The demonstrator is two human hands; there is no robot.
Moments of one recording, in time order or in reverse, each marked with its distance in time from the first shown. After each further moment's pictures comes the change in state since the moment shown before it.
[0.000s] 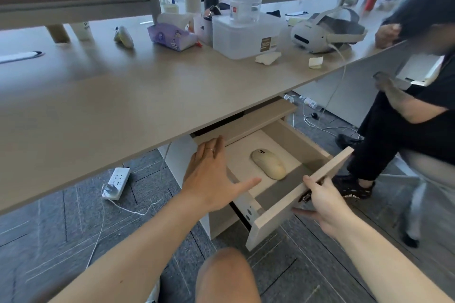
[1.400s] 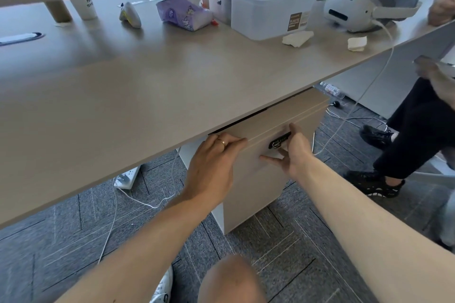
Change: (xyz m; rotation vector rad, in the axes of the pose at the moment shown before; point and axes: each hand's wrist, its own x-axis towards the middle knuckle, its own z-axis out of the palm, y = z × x) left_hand 0.035 -0.055 0.020 -0.023 0.340 0.268; right_hand 0.103 -0.039 0.141 0.284 -0.105 0.080
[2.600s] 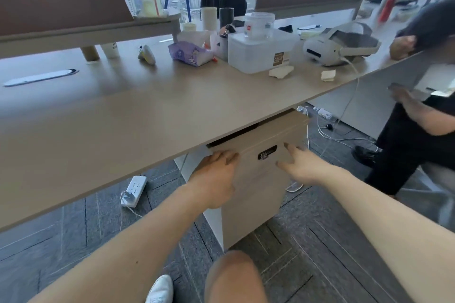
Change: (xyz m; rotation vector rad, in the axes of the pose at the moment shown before) left_hand 0.004 0.028 -0.041 0.216 -0.554 -0.030; right_hand -0.073 -0.051 -0.061 -1.632 -0.160 -0.407
